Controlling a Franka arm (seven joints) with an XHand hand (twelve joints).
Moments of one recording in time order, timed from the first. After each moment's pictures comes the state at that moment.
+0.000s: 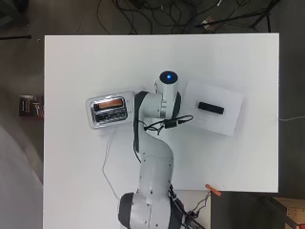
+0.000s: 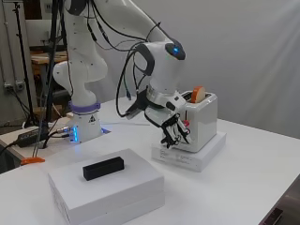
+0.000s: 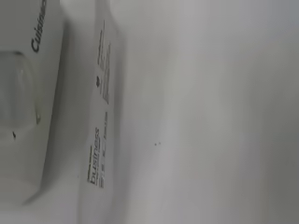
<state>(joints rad) -0.07 0.21 -0.04 -2.03 -0.02 1.83 -1.13</state>
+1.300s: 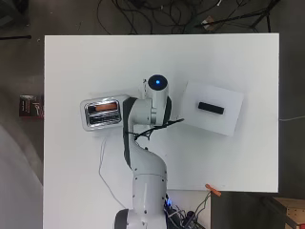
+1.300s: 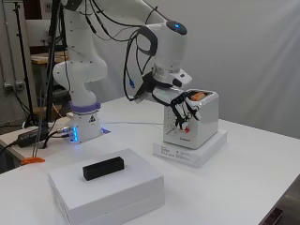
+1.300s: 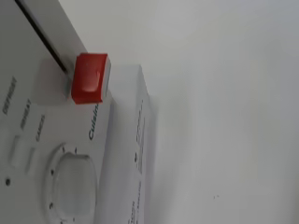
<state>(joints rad) -0.05 0.07 0.02 -2.08 0.03 1.83 -1.09</state>
